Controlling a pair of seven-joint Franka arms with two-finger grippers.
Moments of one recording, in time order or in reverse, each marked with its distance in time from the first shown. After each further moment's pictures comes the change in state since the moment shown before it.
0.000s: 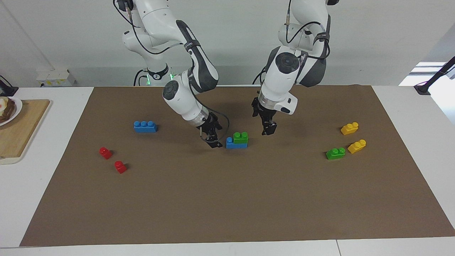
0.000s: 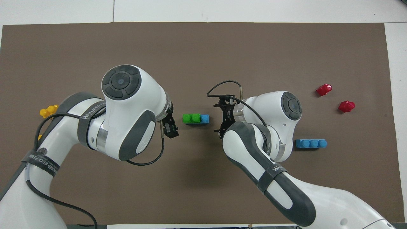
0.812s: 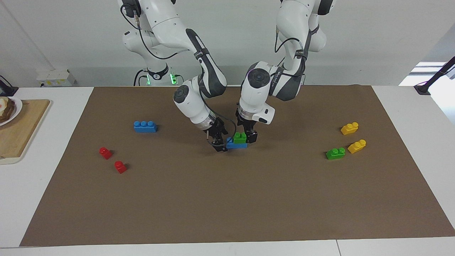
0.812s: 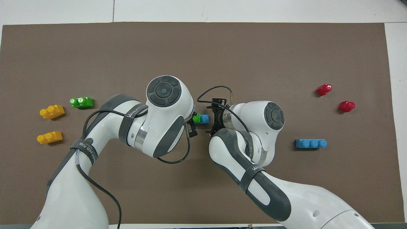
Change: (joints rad) left arm -0.078 0.130 0.006 0.034 0.030 0.113 -0.088; right arm 0.071 0.072 0.000 0.001 0.061 0.140 0.000
